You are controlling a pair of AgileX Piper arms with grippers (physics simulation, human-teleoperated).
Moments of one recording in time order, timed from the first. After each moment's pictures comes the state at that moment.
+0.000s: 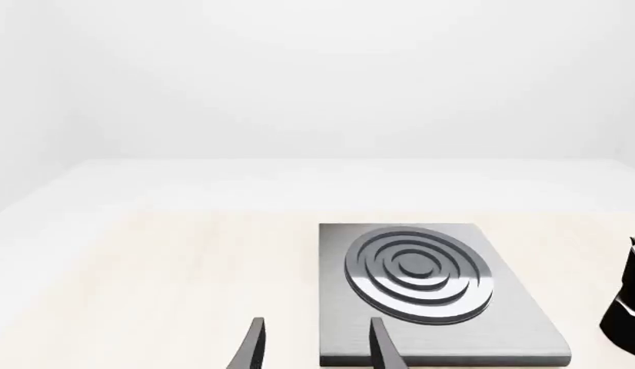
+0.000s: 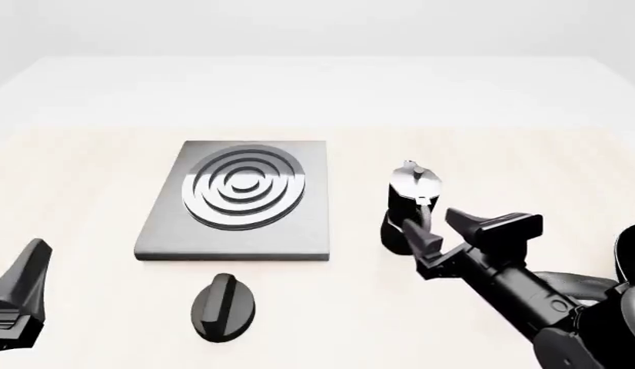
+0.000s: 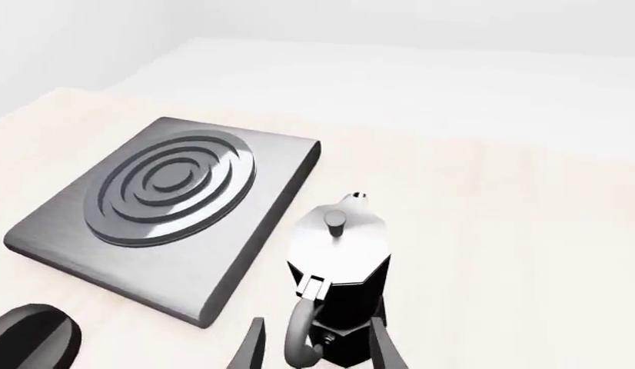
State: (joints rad) left arm 0.00 0.01 0.00 0.00 0.00; right arm 0.42 1.64 -0.19 -1.17 0.10
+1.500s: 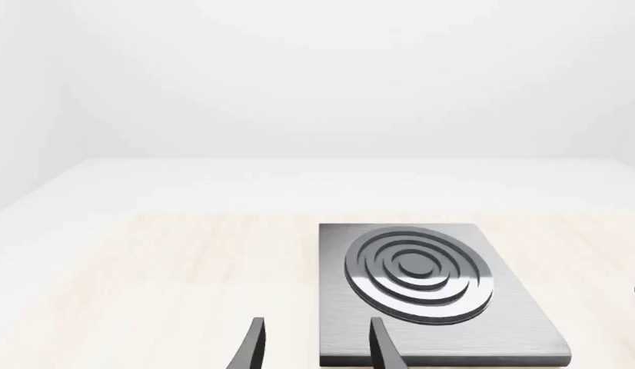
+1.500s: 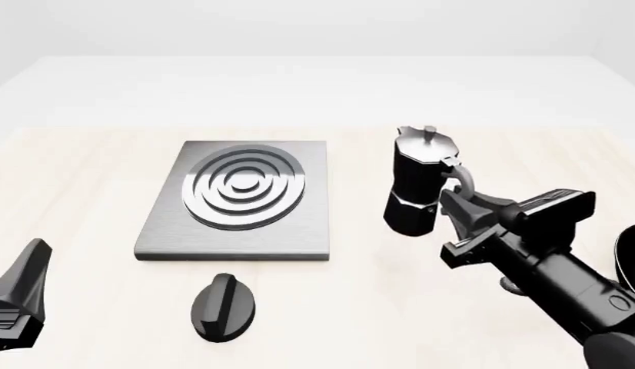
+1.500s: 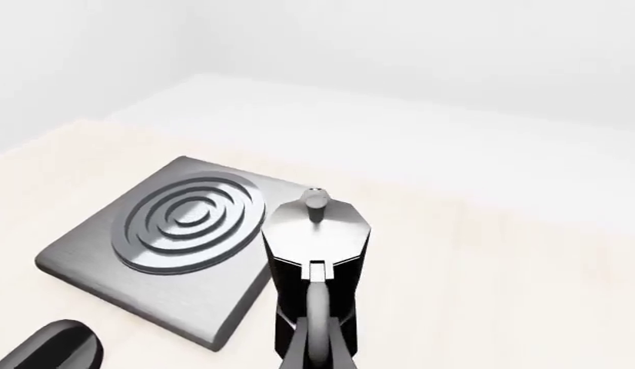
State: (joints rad) left arm 0.00 0.01 0.00 0.00 0.00; right arm 0.42 1.23 -0.19 -0.86 0.02
